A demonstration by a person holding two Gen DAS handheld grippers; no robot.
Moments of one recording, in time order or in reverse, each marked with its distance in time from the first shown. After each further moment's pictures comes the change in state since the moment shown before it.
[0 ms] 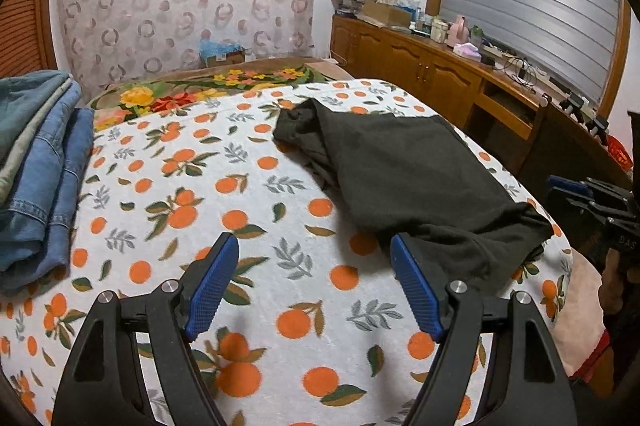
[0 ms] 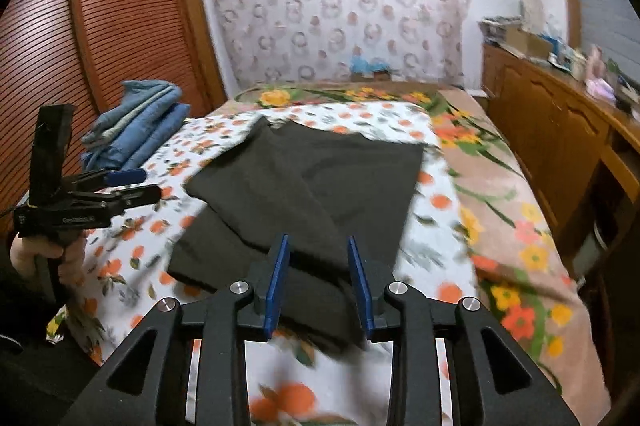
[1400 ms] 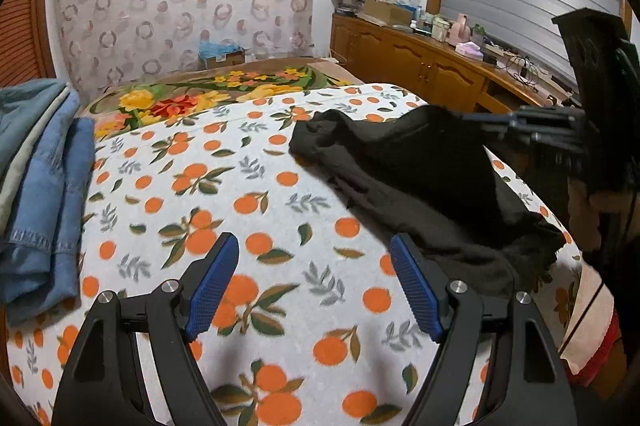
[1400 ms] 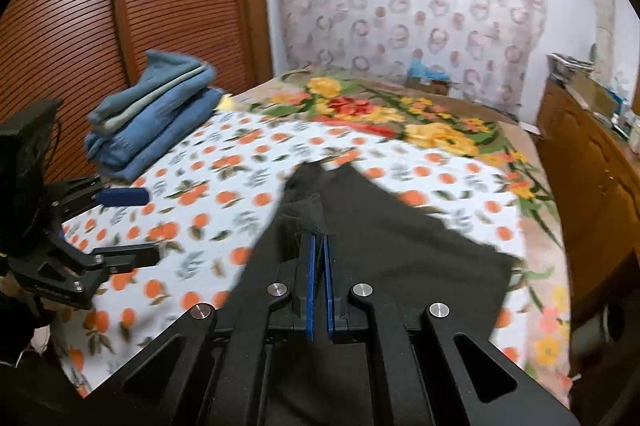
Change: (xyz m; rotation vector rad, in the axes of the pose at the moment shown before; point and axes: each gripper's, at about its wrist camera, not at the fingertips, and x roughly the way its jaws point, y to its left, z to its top) left arm 0.014 0.018 0.018 0.017 0.014 -0.006; right arm 0.101 0.010 0.094 -0.194 0.064 0.080
